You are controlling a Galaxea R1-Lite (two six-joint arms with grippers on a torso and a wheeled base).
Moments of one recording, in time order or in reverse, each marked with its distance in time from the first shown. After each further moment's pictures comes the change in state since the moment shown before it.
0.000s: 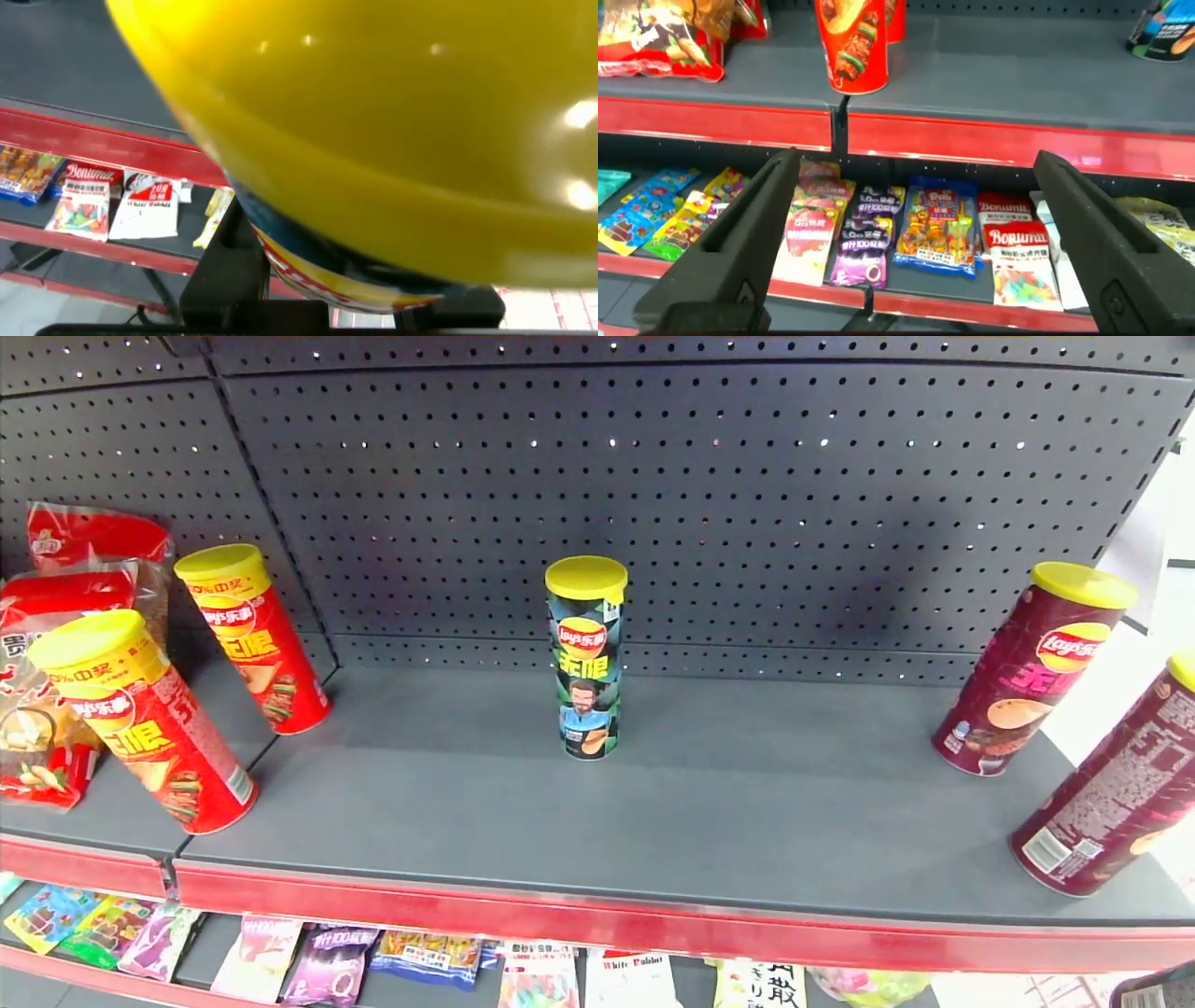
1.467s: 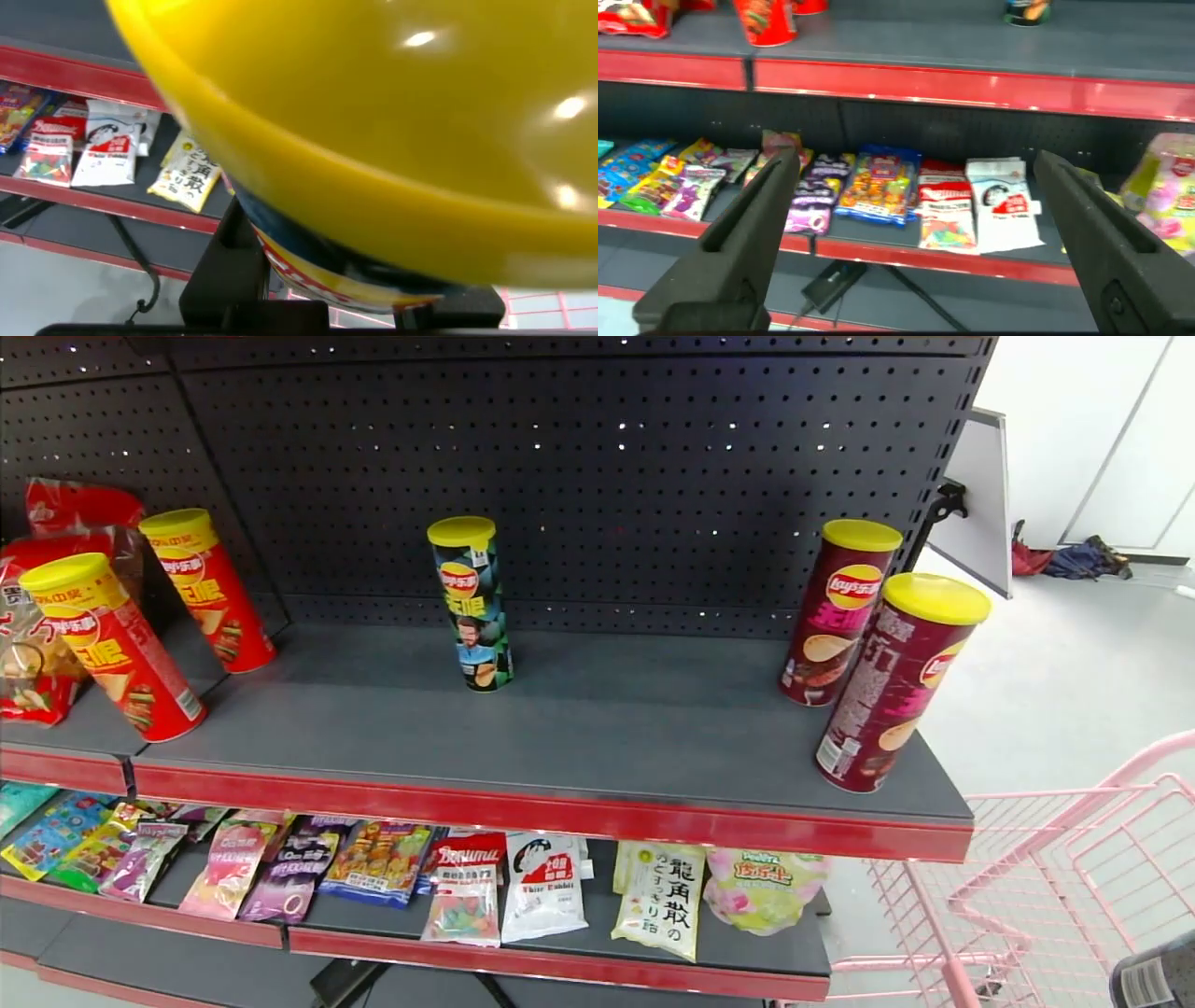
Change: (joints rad) left arm -0.001 0.000 0.000 0.000 -0.001 0.000; right arm -0.007 0.103 -0.068 -0.005 -0.005 0.005
